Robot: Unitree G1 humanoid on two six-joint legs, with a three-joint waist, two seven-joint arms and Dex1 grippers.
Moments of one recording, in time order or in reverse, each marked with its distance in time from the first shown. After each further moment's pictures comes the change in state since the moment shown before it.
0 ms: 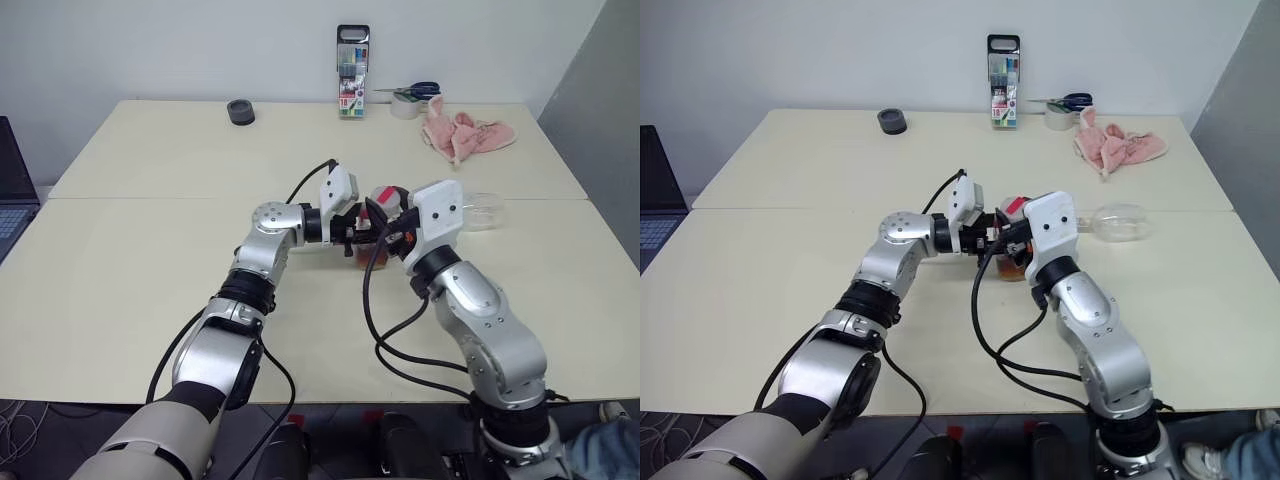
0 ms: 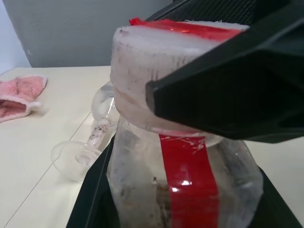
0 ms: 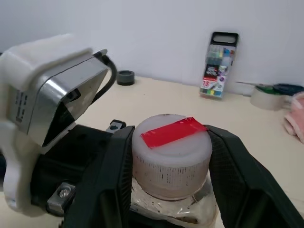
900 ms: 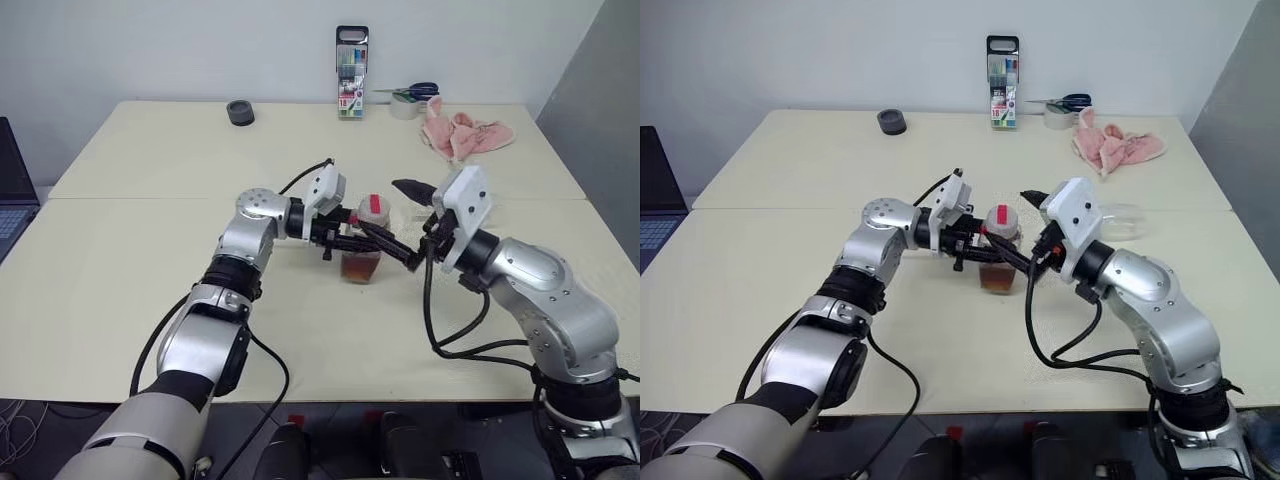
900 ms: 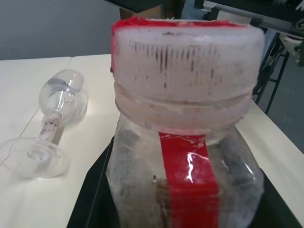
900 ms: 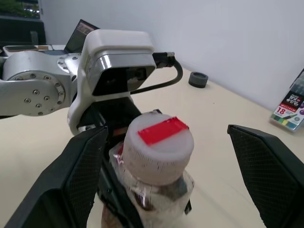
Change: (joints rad) left arm -0.063 0.049 -0.012 0.047 -0.021 0.062 -0.224; right arm -0.070 -0.224 -0.100 0.004 0.200 0.003 0.245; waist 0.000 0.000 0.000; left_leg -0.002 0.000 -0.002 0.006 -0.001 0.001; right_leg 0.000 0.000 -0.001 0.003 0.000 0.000
